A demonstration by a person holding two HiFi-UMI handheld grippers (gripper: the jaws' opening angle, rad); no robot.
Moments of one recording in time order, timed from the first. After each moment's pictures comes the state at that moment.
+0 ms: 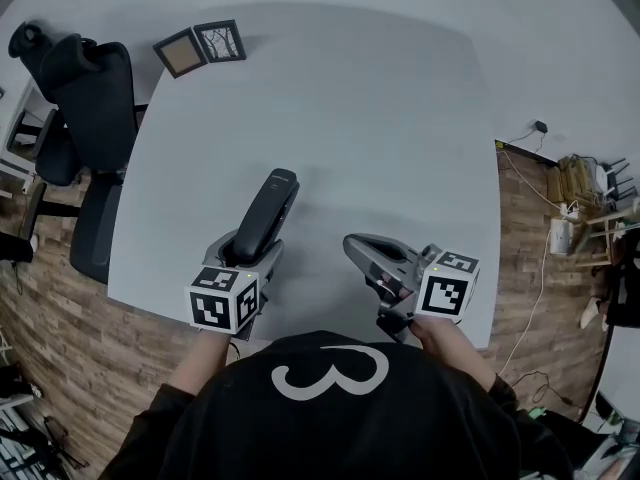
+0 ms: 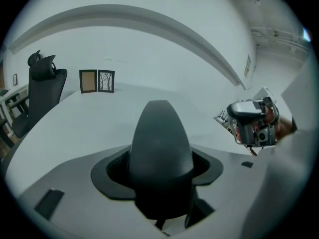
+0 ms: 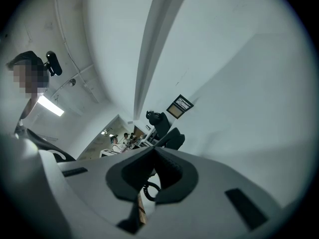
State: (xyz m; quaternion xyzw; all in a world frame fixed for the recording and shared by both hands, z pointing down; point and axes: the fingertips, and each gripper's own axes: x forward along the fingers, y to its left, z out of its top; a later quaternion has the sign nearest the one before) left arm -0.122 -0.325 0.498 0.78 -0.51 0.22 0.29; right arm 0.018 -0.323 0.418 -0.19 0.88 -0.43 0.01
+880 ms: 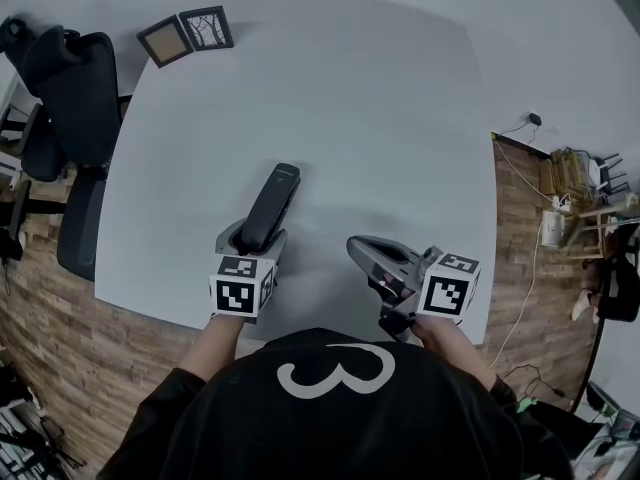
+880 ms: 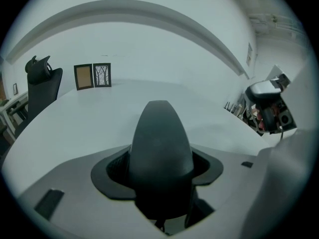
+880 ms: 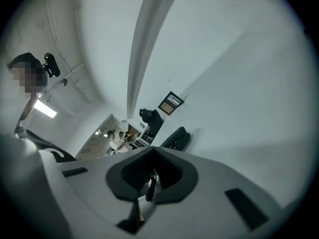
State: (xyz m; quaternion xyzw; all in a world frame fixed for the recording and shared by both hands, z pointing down) left arm -0.111 -0.346 0.558 0.77 -0.52 0.26 0.27; right arm 0.031 -0.322 0.447 -0.22 0.86 -0.45 -0.01
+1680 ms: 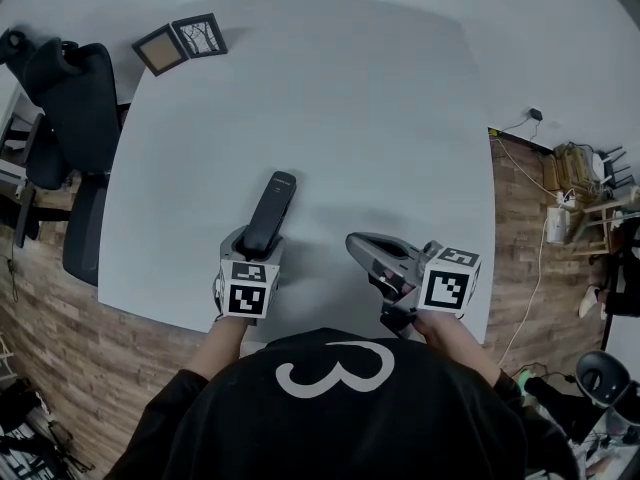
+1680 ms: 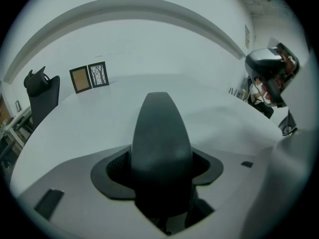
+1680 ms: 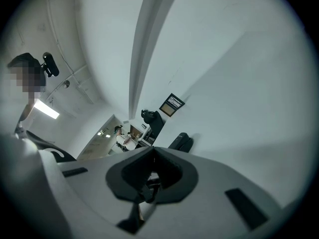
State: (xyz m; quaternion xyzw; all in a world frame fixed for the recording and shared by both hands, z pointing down) left arm -0.108 -0.340 0.586 0.75 -0.53 0.32 0.23; right arm 0.042 -0.330 0.443 -0.21 0.87 -0.45 -0.01
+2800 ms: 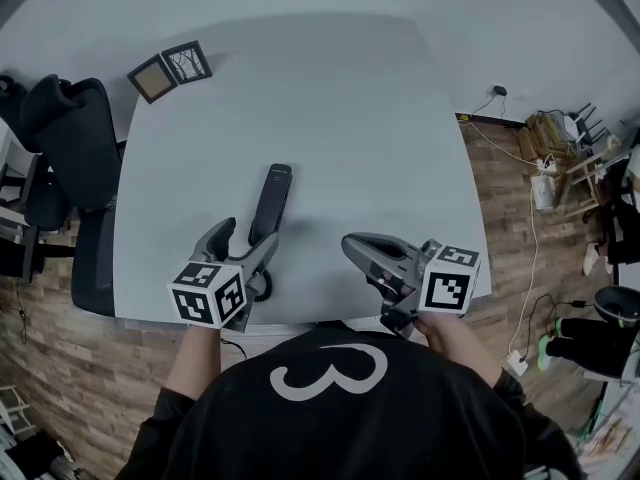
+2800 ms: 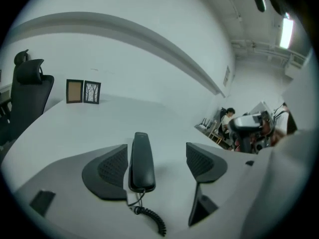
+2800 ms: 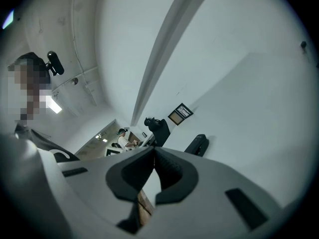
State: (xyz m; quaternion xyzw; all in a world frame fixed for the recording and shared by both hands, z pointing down) left arm -0.118 -0.311 0.454 0.84 -0.44 0.16 0.26; right arm 0.025 -0.260 0.386 -0.25 0.88 -0.40 0.04
